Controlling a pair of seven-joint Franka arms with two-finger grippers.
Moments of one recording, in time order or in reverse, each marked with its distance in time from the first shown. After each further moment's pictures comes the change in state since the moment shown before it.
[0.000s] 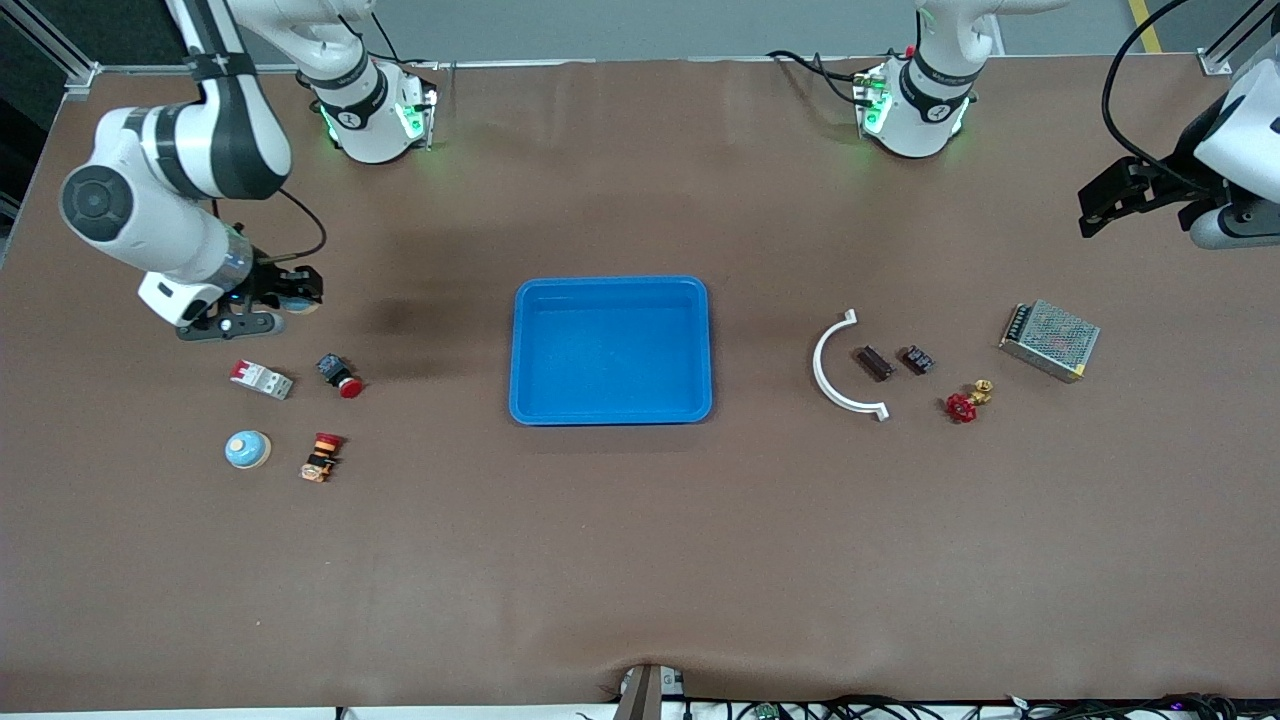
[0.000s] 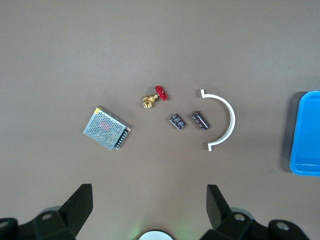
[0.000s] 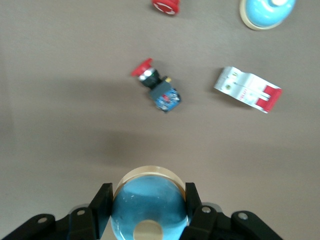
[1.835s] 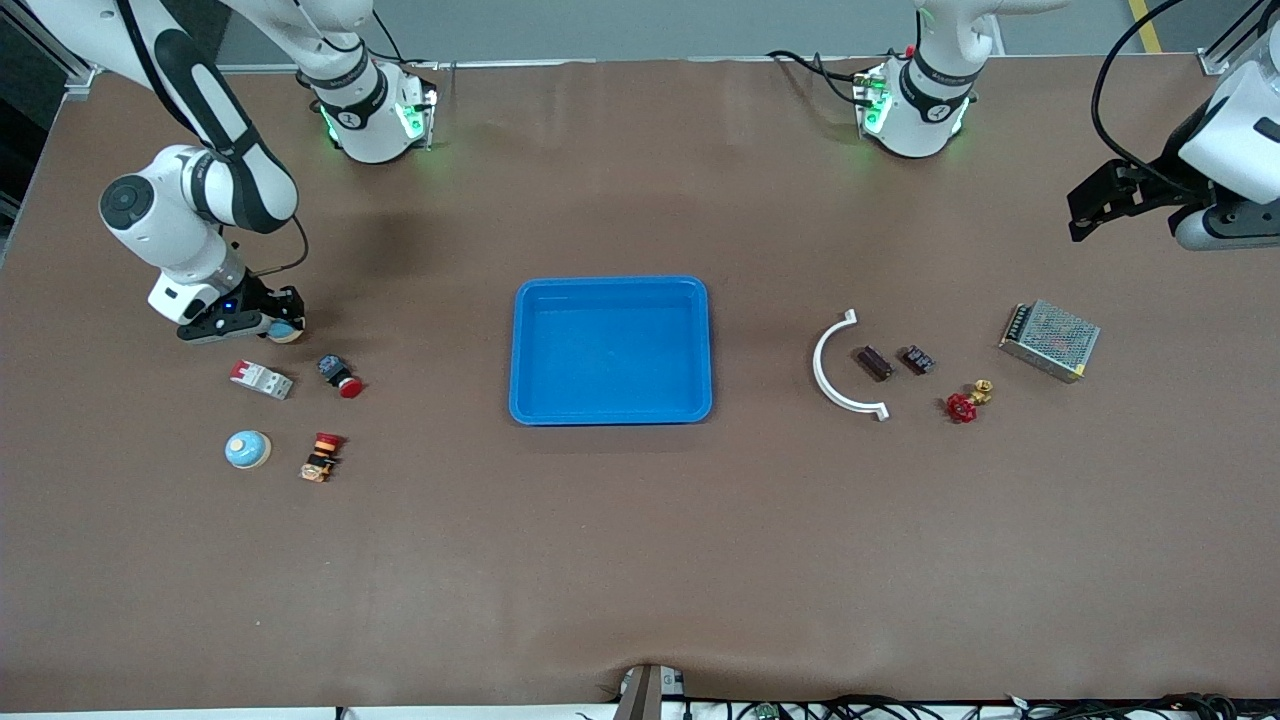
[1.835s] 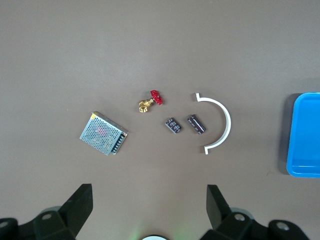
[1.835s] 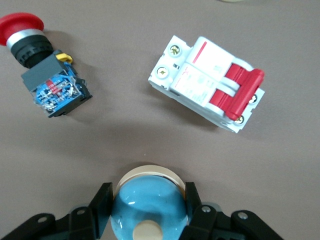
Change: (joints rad) left arm -0.008 -0.001 -0.009 -0.008 -0.005 0.025 0.001; right arm -0.233 0.231 0.008 -0.277 0.000 0.728 -0.330
